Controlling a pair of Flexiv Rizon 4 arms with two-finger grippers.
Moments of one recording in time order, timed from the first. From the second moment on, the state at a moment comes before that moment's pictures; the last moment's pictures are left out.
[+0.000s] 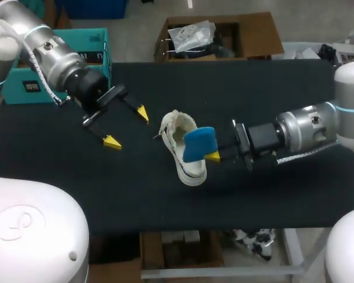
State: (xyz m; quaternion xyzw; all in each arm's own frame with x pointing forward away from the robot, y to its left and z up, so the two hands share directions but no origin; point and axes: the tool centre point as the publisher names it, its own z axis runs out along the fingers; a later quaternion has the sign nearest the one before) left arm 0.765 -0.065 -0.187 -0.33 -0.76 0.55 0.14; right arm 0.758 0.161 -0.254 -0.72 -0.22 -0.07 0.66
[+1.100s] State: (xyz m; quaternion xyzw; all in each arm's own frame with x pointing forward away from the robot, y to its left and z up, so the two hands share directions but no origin) left arm 0.777 -0.128 -0.243 -0.19 -0.78 0.59 -0.12; right arm 0.794 0.181 -0.278 -0.72 -0.19 -0.17 0.64
